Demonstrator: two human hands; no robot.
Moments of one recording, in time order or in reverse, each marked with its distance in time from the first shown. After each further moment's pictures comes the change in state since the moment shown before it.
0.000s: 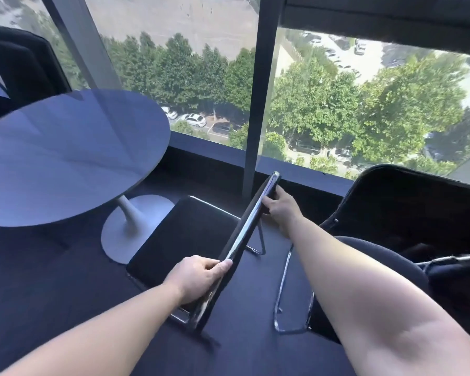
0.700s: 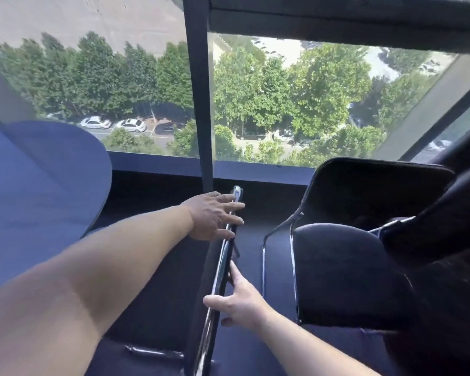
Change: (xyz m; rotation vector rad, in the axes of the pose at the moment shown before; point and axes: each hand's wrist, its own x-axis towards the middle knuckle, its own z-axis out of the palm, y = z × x) left_hand 0.167 0.141 -0.089 1.269 -0.205 0.959; right_hand -0.125 0.021 0.062 0.076 -0.202 0.271
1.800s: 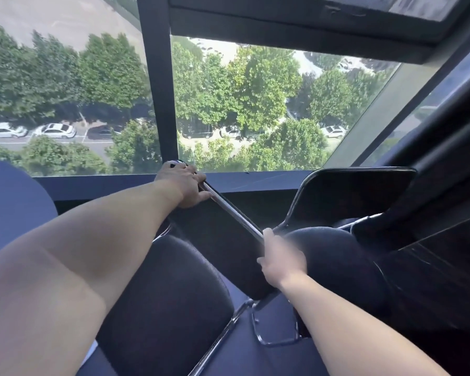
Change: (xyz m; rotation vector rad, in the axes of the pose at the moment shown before) left_hand 0.072 -0.159 -0.023 -0.053 0.000 -0.410; right_hand 0.098 -0.086 -0.083 -1.102 0.675 0.167
